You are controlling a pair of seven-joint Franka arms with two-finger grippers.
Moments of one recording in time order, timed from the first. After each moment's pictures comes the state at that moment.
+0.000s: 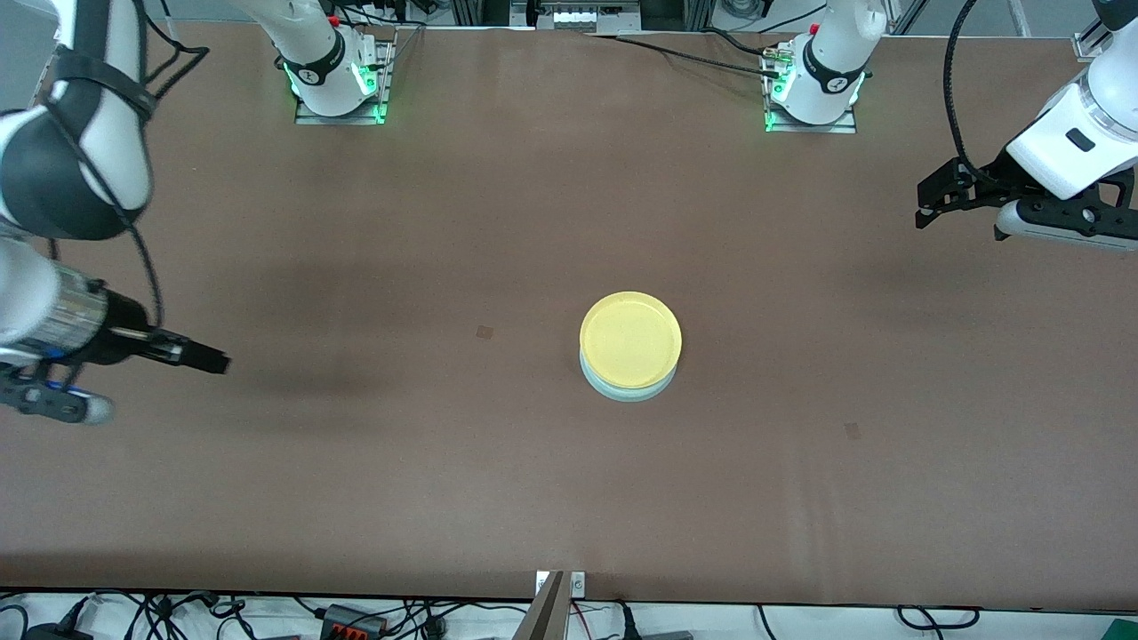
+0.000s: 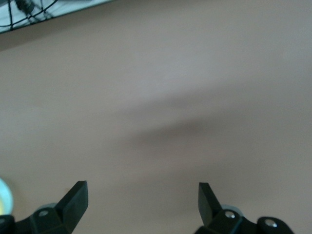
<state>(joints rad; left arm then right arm) -0.01 -0.03 -0.08 -1.65 -0.04 1.64 0.05 0.26 0.49 -0.32 -1.14 0.18 1.63 0.21</state>
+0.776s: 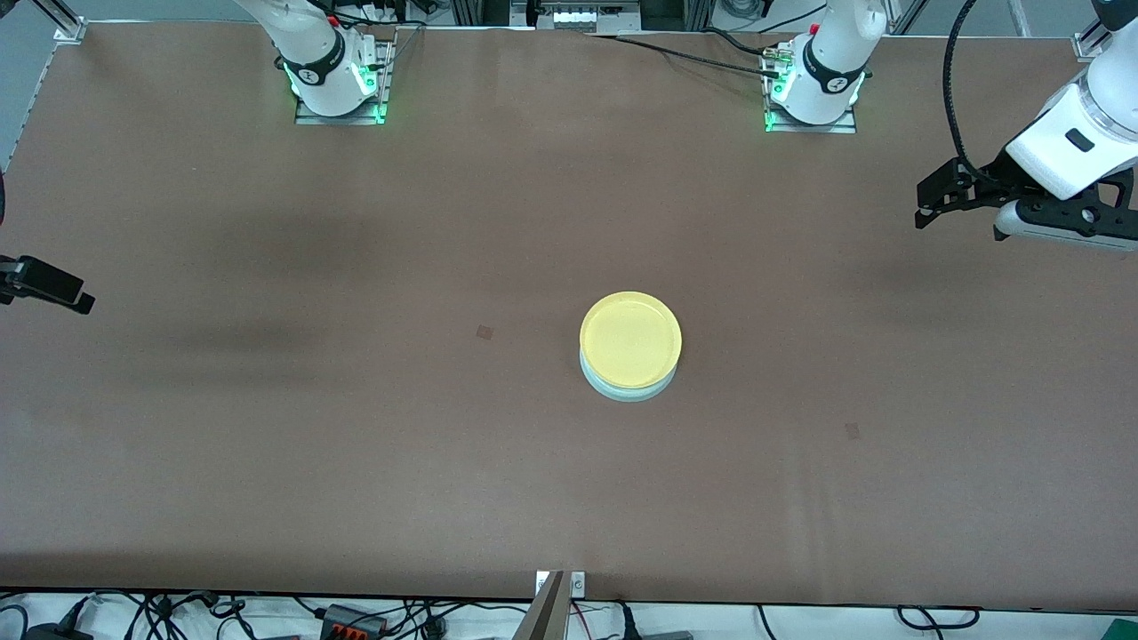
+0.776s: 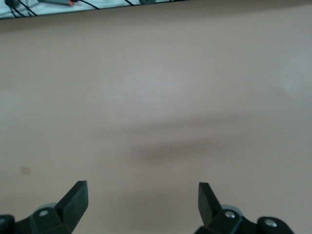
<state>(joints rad) -0.01 -0.03 -0.08 -1.65 -0.04 1.64 0.05 -0.02 0.27 -0.08 -1.30 0.00 1.62 0.02</state>
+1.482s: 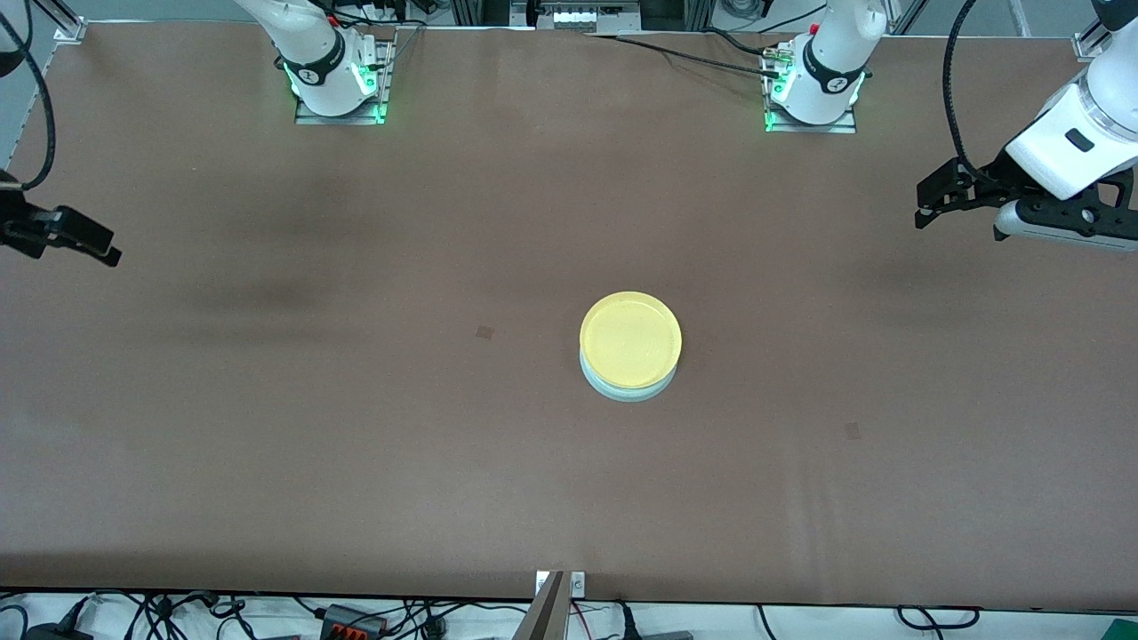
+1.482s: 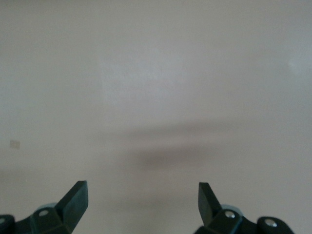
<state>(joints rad) -0.01 -0.03 -0.08 -1.65 -0.04 1.64 0.05 -0.02 0.01 -0.07 -1.68 -0.02 1.73 0.01</state>
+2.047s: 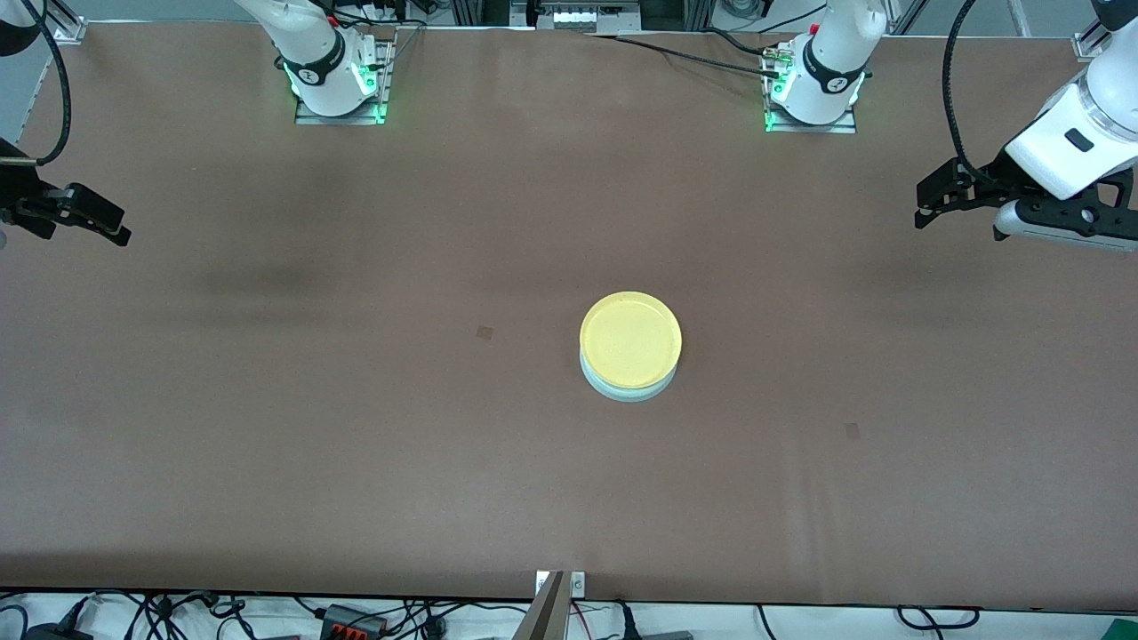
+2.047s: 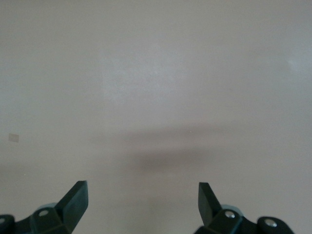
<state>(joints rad) -0.01 -0.03 -0.08 -1.65 -0.04 1.64 0.05 -0.02 -0.02 -0.06 -1.72 -0.03 1.74 0.00</state>
